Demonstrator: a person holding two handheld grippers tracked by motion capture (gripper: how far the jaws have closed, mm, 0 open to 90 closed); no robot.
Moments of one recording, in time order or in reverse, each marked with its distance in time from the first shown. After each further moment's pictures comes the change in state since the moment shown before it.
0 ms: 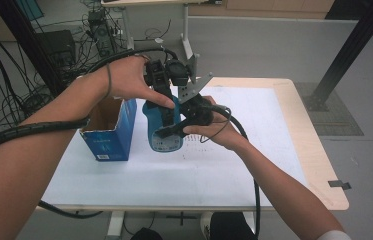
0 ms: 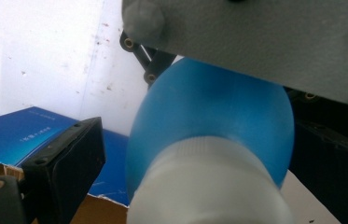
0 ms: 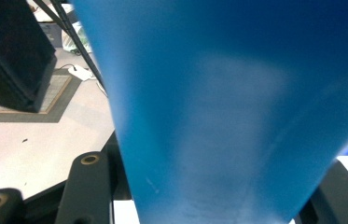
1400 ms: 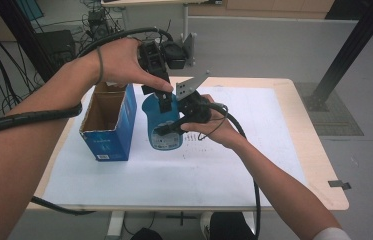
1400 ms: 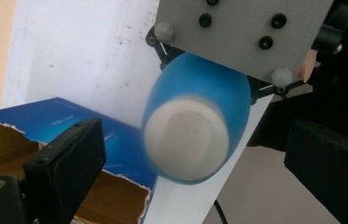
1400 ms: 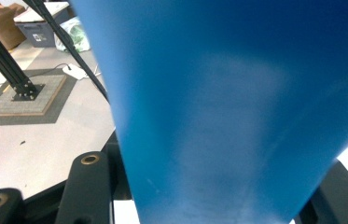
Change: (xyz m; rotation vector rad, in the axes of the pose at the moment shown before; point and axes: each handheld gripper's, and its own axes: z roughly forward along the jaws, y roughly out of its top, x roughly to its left) left arm 0.005 -0.004 -0.031 -0.024 0.034 -0.052; right arm -0.007 -0.001 0.004 0.036 -0.017 0.049
